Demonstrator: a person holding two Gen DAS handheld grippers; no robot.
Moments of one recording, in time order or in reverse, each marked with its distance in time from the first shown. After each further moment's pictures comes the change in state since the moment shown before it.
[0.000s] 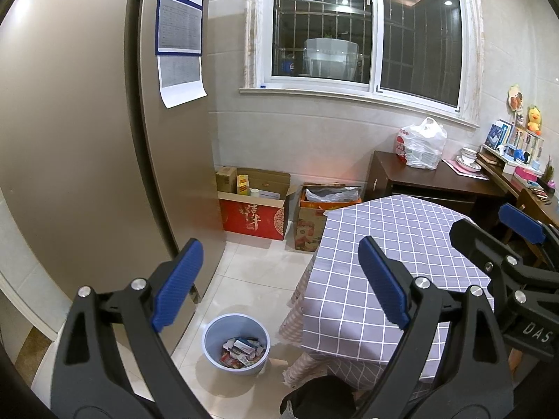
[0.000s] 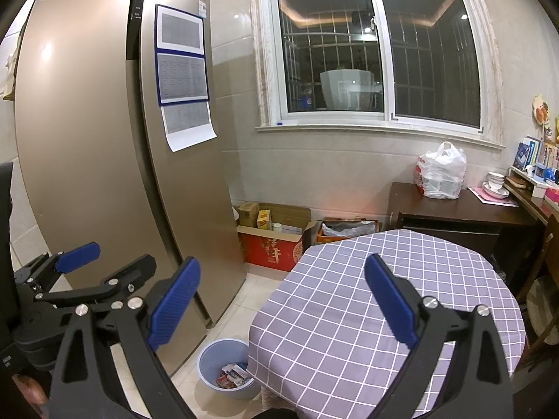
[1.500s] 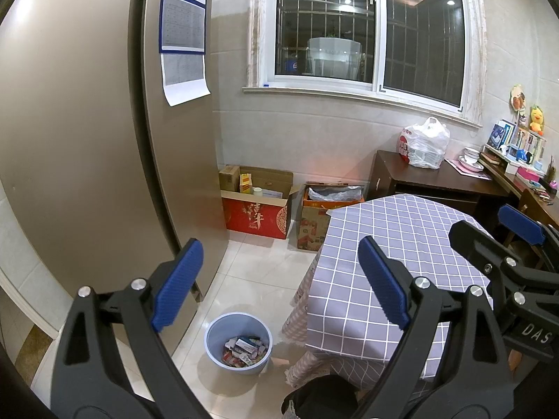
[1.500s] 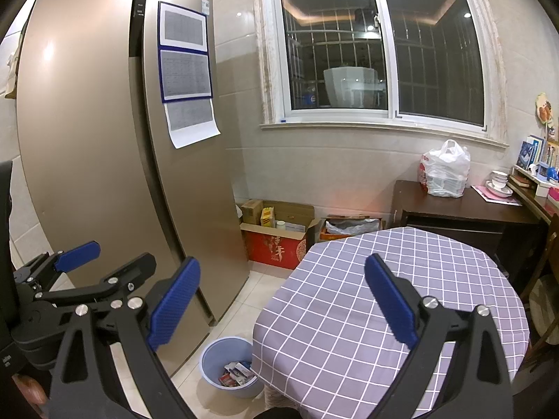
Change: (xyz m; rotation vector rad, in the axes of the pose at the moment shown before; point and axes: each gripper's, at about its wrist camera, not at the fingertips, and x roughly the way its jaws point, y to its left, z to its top) left arm 0.005 0.008 -0.001 0.002 -0.002 0.008; right arm 0.006 0.009 -0.004 -0.001 0.003 0.004
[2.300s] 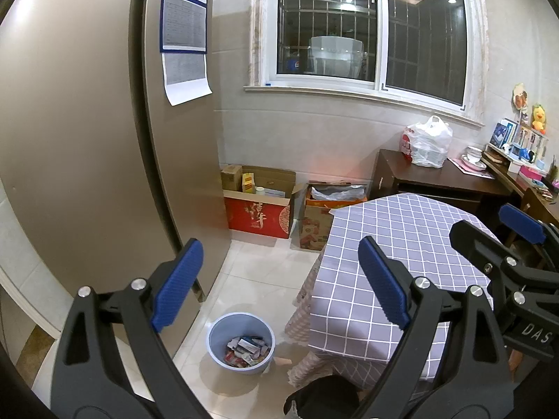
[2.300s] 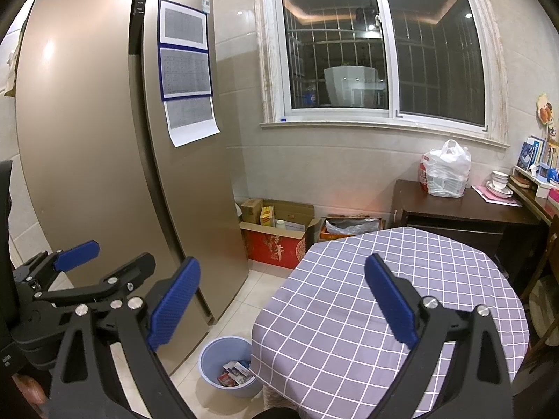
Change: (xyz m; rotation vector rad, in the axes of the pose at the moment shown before) left arm 0.004 0.008 -0.007 0.001 0.003 0.010; right arm 0.002 0.003 -0.001 0.001 0.004 0.002
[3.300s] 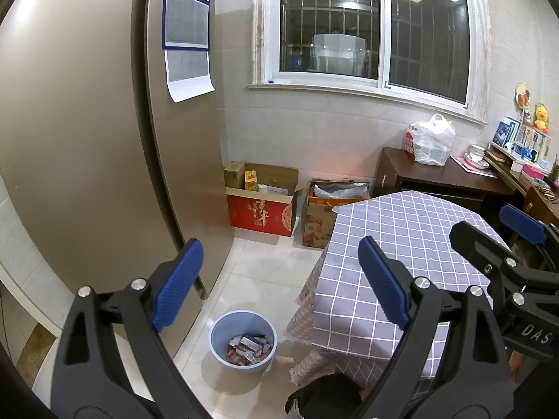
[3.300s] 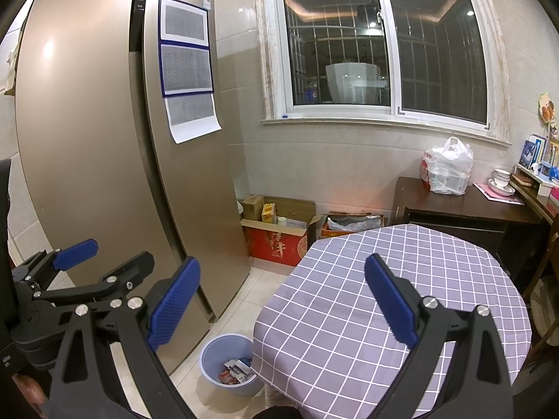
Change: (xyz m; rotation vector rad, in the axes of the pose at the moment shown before) left arm 0.003 0.011 -0.004 0.000 0.005 0.007; right arm 0.007 0.002 -0.010 0.000 0.008 0.007
